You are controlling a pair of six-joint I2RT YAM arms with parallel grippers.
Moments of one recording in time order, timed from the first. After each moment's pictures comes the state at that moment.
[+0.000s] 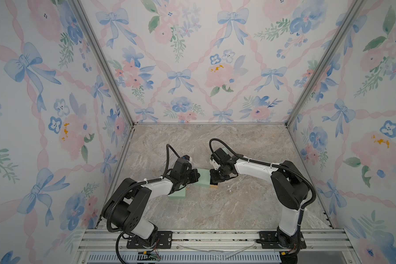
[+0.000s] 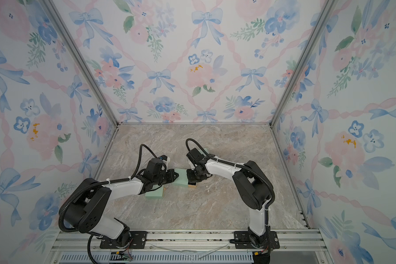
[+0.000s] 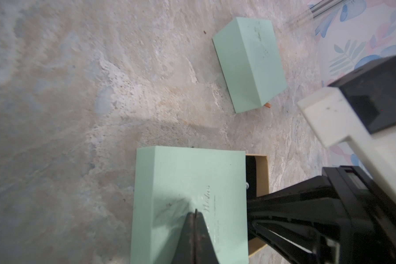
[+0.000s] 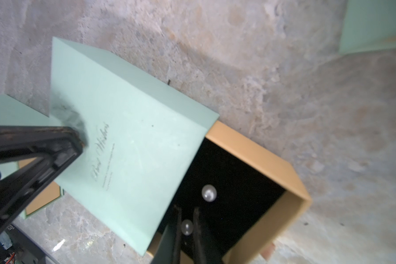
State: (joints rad) left arm -0.50 1.53 0.59 0.18 0.27 -0.68; right arm 0.75 1.91 1.28 -0.60 -0.22 0.49
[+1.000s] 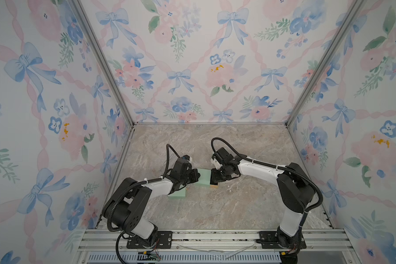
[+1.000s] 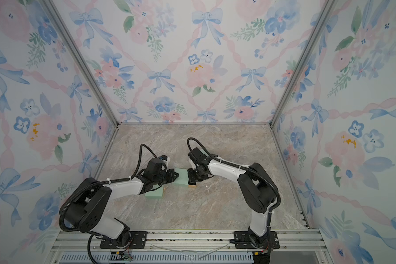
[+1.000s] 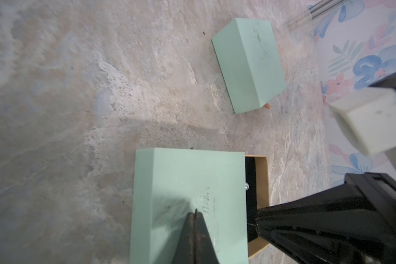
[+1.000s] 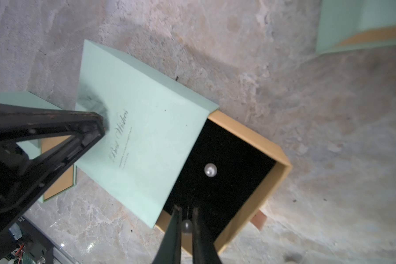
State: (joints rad) left arm -0.50 1.54 0.59 0.19 0.28 -0.68; right arm 0.74 1.84 1.25 -0.60 -0.22 0.49
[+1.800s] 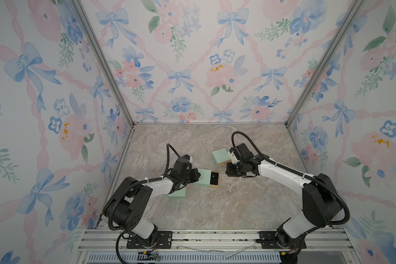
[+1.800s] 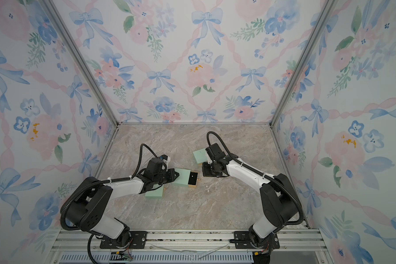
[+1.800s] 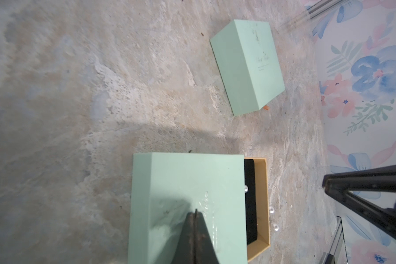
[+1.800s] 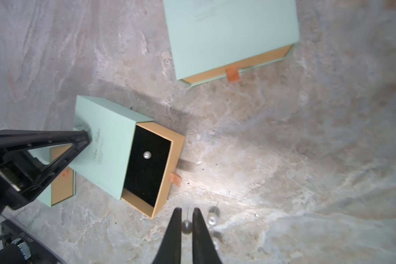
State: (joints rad) left arm -0.50 1.55 0.60 0.20 0.29 -0.68; right arm 0.56 1.60 1.08 -0.58 -0.17 0.49
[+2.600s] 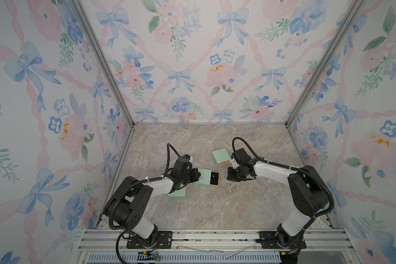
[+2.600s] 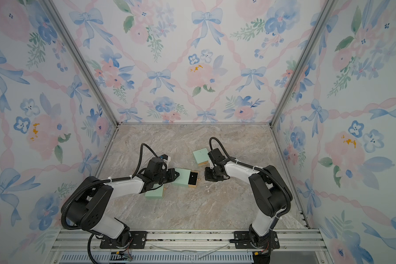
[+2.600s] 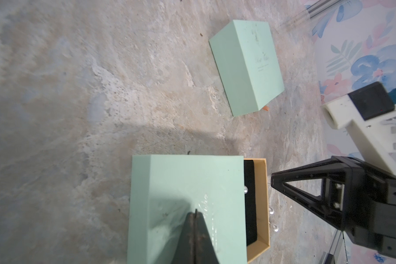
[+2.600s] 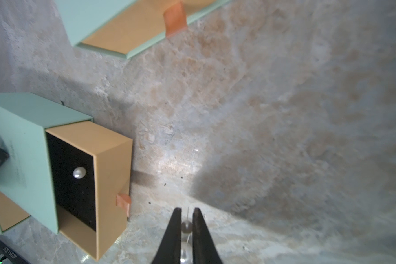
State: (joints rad) left arm -0.50 1.56 0.61 0.20 0.29 -0.68; right arm 0.53 1.73 1.01 -0.48 -0.23 0.52
